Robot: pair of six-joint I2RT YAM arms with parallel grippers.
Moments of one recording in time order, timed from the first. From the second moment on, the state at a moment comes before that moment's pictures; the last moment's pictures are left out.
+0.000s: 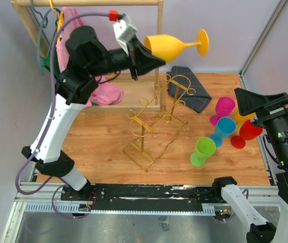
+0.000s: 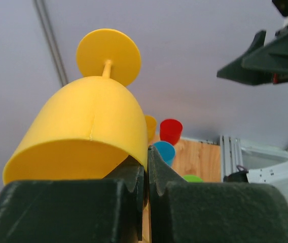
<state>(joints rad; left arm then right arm) -0.60 1.60 2.27 -0.46 0.70 -0.14 0.14 0.72 1.62 -0.75 -0.06 0.72</state>
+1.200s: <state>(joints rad) -1.44 1.64 1.92 -1.06 0.15 0.48 0.14 0.63 1.69 -1.11 0.43 0.53</state>
